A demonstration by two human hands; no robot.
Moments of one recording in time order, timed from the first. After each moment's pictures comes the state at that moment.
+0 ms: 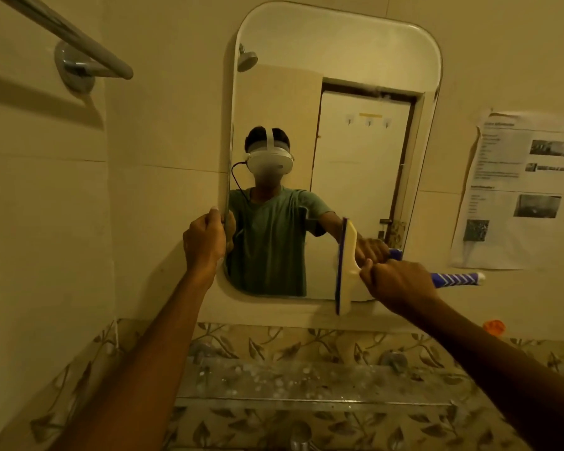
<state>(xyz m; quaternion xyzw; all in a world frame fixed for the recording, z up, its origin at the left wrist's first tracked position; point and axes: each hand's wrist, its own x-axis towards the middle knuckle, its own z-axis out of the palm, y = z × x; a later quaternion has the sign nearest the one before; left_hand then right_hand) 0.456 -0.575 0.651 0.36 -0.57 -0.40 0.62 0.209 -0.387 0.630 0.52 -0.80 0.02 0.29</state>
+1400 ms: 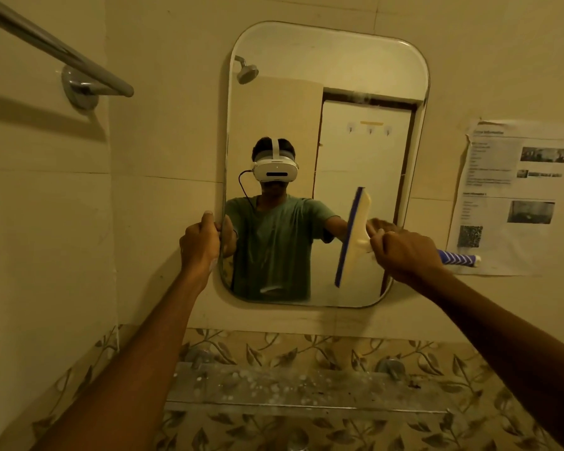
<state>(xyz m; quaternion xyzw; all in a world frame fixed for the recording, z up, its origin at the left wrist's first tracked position) 0.455 -0.575 0.659 0.39 -0.56 -0.43 0.59 0.180 -0.385 0.682 0.53 -0.79 0.14 0.29</state>
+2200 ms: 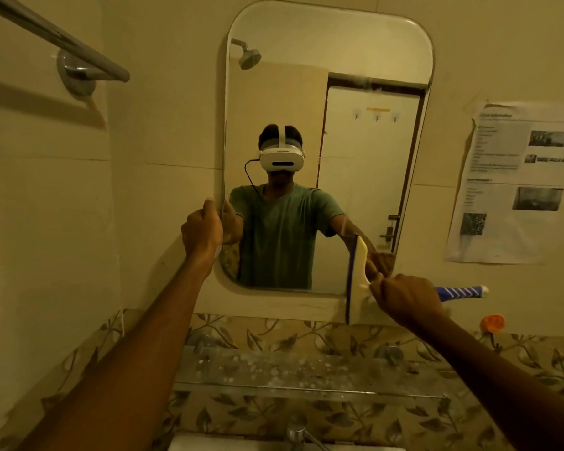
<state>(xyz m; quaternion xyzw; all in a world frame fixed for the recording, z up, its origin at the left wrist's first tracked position) 0.445 -0.575 0.658 0.41 -0.56 -0.38 0.62 0.172 -0.371 0.596 0.50 -0.84 0.02 0.22</state>
